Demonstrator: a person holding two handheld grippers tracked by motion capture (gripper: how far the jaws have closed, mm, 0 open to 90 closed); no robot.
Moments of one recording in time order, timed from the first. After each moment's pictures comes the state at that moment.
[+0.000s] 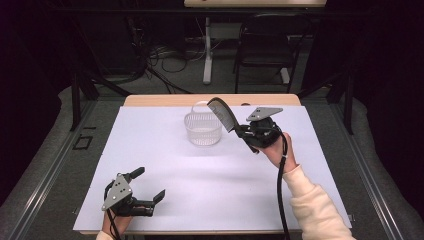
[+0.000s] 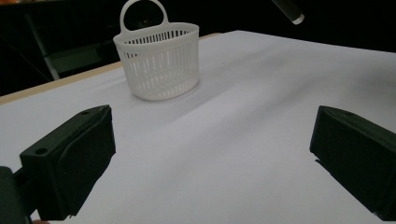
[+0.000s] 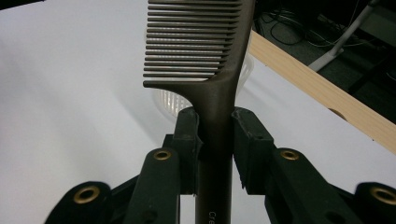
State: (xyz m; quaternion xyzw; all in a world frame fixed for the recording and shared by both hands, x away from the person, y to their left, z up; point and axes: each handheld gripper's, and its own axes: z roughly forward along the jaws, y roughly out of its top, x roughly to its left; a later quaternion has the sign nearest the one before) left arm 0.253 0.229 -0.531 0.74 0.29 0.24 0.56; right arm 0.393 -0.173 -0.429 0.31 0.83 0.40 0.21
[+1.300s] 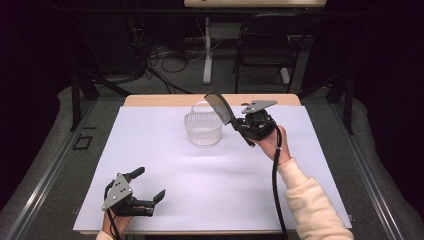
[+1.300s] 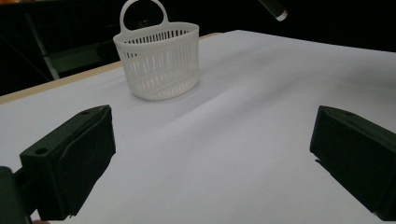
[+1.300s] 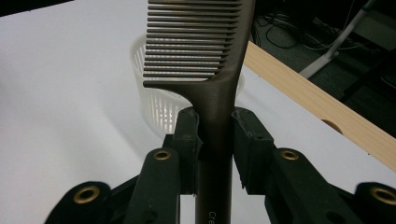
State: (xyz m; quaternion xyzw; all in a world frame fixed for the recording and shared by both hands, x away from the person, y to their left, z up) left arm 0.253 0.229 -0.531 0.74 0.29 0.24 0.56; right arm 0.414 -0.163 -0.425 0.32 0.83 0.40 0.22
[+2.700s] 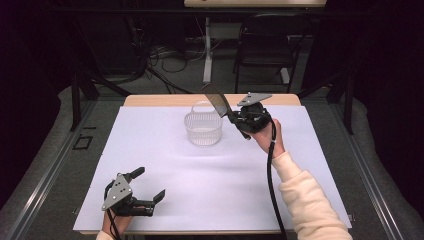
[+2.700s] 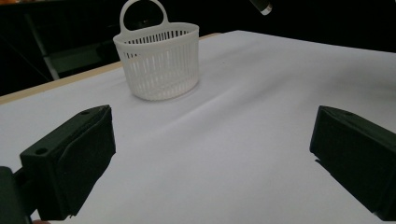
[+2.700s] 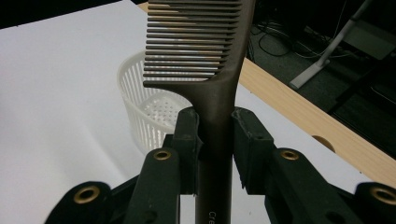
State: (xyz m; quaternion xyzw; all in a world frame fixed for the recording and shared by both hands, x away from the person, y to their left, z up) left arm 0.253 0.229 -0.531 0.74 0.29 0.24 0.56; right arm 0.431 -0.152 -0.418 0.32 0.82 0.41 0.23
